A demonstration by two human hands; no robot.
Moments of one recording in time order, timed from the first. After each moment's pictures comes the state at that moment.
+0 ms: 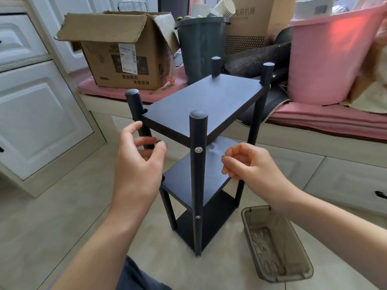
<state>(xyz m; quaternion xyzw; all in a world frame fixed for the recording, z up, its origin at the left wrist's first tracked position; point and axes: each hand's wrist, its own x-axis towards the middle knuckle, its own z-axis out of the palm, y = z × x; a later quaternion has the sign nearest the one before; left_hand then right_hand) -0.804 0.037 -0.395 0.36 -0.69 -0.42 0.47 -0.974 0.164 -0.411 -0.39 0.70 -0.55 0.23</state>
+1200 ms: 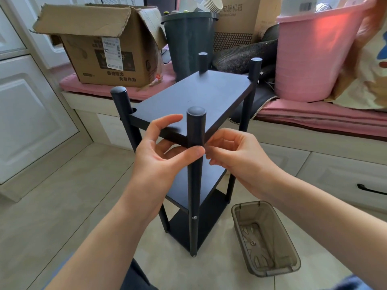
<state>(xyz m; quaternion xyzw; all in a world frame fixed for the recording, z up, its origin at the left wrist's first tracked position) -0.834 0.057 -0.395 0.18 -0.64 -0.64 0.37 -0.979 0.155 -0.398 -0.38 0.61 -0.63 0.30</state>
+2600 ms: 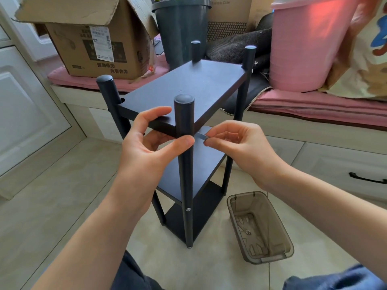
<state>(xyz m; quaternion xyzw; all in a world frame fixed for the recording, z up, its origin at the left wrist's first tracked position) -0.830 0.059 -0.394 0.18 -0.64 -0.64 0.39 -0.986 0.172 -0.398 -0.41 0.66 -0.59 0.22</state>
